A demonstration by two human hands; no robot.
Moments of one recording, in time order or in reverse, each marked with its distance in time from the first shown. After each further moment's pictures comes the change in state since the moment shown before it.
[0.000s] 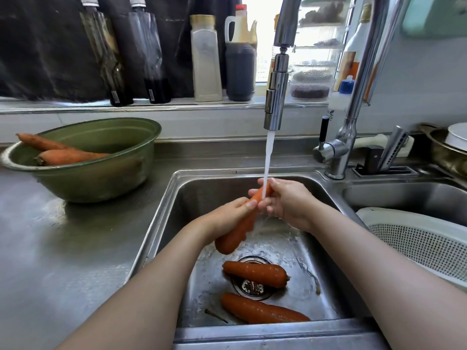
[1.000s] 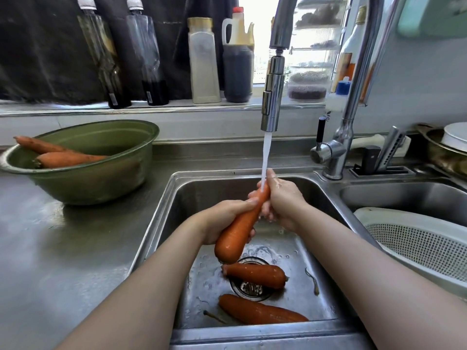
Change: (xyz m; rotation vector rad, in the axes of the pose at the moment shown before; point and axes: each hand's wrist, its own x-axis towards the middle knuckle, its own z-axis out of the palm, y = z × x) left_hand -0.001 0.008 -0.002 -0.351 -0.157 -0.096; right_hand 0.000 0.004 0.013 -0.187 0.199 -0.076
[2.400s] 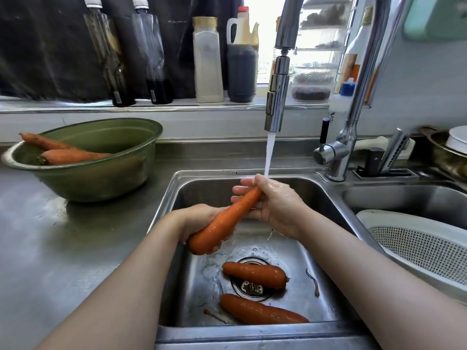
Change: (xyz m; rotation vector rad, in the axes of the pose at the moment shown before) left_hand -0.030 0.006 -0.033 0.212 0.128 -0.247; right_hand -0.008 0.003 0.008 0.264 -0.294 -0.022
